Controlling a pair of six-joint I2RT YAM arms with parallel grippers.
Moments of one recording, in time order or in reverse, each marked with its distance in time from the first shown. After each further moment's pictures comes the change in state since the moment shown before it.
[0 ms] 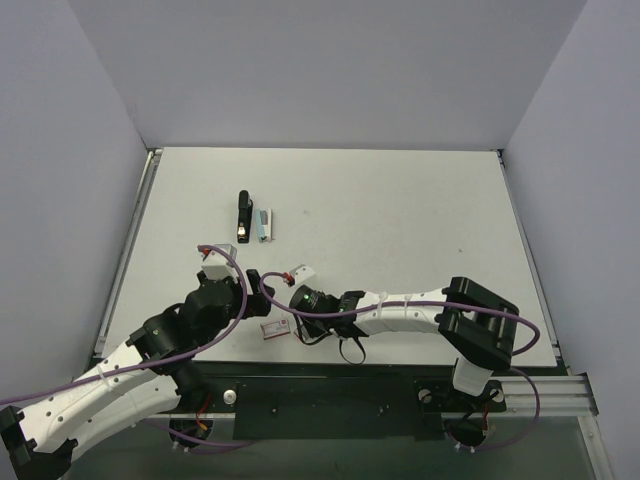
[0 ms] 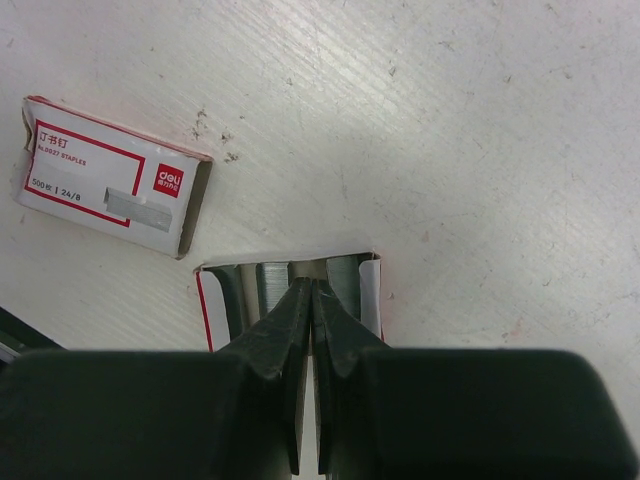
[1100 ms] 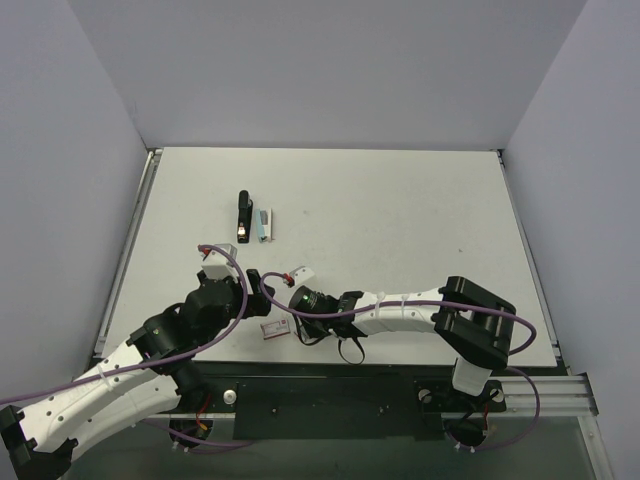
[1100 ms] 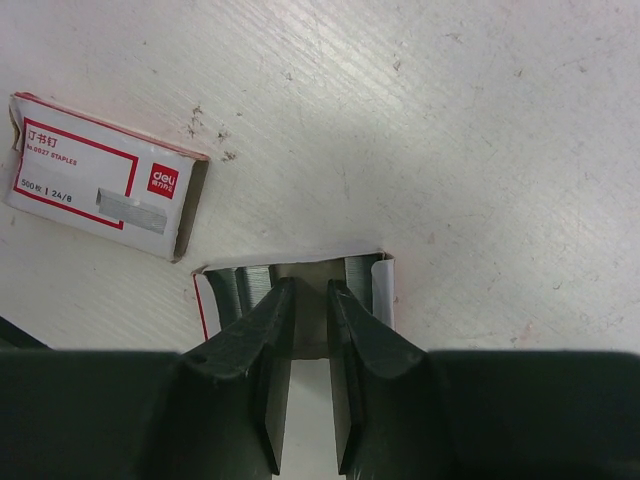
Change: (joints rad) left arm 0.000 0.005 0.002 0.000 0.000 0.000; right arm 0.000 0.021 0.000 0.006 -0.008 0.004
